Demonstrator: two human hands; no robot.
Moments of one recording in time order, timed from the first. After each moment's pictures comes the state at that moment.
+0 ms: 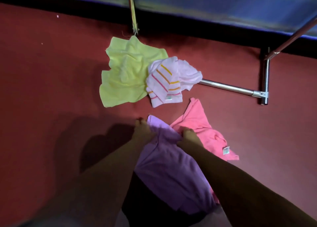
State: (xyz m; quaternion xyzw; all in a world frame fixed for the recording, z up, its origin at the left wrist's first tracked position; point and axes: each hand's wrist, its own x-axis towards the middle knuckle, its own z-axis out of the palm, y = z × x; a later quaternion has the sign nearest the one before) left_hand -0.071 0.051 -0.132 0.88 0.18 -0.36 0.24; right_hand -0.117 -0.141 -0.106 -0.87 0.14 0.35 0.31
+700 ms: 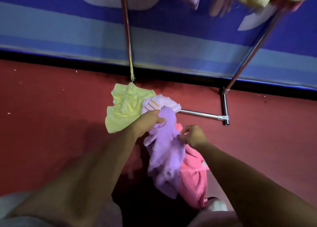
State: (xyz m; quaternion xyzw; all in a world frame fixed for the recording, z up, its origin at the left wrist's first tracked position) left_hand -0.048 0.020 0.111 0.78 0.03 -0.34 0.52; right_hand -0.113 -0.182 0.064 -0.88 0.16 0.18 0.41
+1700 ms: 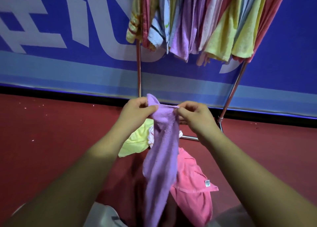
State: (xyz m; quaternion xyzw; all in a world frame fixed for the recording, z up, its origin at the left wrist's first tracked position) left_hand -0.129 0.072 0.323 0.81 -0.08 -0.01 0.58; right_hand -0.160 -0.116 0.314 -0.74 0.04 -0.05 0.67
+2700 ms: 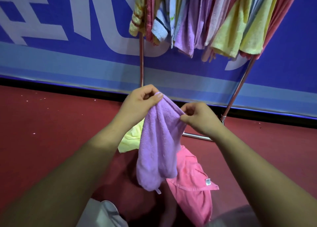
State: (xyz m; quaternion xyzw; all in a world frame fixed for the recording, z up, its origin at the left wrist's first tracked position) left_hand -0.118 0.074 0.327 0.78 -0.17 0.01 0.60; right_hand -0.142 -0.140 0.300 -0.91 -0.04 -0.01 0.42
